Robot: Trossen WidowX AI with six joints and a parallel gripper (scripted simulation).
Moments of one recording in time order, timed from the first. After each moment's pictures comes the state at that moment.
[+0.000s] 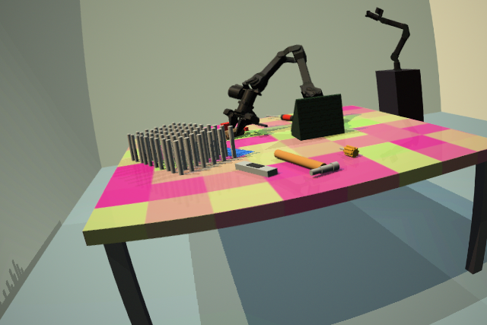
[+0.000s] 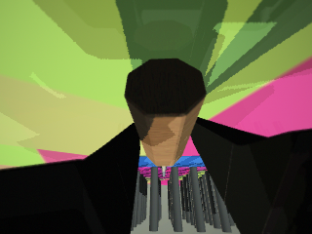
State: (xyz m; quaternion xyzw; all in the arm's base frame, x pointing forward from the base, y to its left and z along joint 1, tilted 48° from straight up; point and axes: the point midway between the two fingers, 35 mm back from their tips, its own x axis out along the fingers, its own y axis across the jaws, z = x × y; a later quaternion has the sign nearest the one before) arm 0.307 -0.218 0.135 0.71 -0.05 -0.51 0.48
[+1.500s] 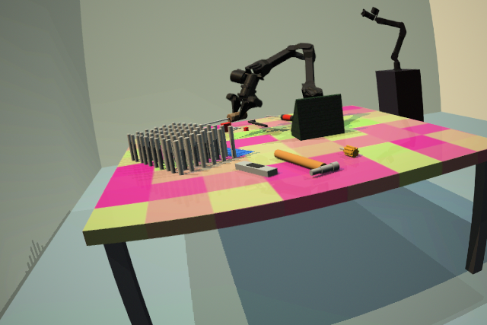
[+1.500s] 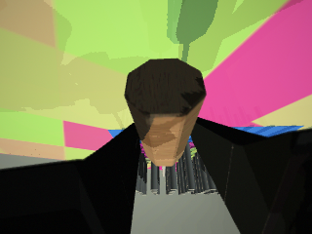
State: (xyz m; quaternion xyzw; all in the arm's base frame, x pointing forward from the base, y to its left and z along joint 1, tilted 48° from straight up) arm 0.286 -0.176 0.192 0.71 -0.04 -0.51 0.48
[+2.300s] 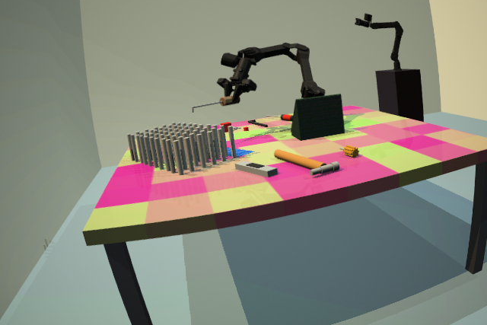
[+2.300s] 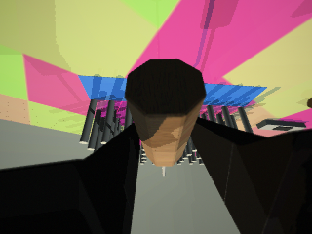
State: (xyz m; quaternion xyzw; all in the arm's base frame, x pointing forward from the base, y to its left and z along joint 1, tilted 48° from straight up) arm 0.327 -0.089 0.208 0.70 0.04 -0.51 0.49
